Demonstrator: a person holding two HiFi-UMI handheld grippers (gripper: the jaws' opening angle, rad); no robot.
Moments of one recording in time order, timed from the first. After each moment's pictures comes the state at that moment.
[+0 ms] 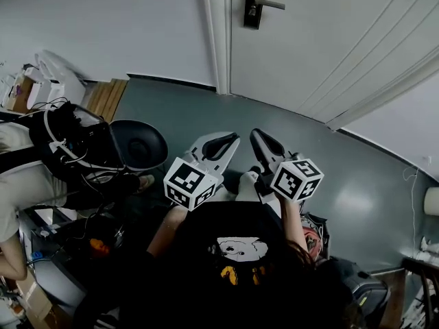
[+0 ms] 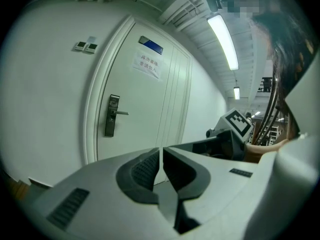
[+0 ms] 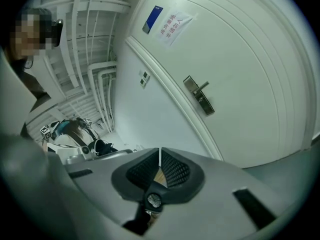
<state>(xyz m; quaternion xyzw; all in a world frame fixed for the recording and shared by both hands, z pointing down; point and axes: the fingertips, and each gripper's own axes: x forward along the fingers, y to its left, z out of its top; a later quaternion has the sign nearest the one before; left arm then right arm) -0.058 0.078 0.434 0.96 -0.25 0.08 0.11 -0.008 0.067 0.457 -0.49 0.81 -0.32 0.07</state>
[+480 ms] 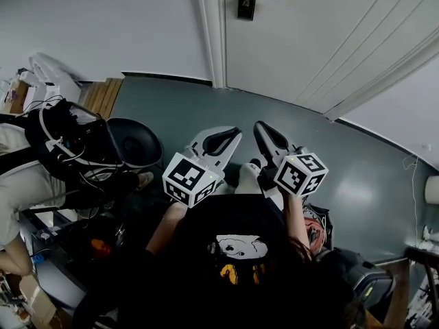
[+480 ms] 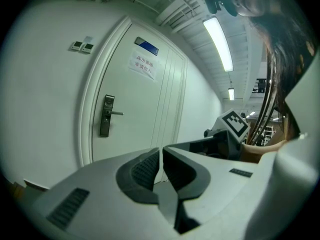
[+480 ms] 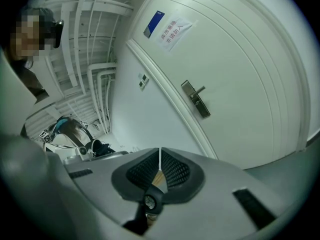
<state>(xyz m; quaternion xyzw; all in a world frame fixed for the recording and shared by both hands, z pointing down) -0.053 0.096 0.432 0.97 -0.22 0.07 0.10 0.003 0.082 0.456 -0.52 0.80 -0.30 0.08</state>
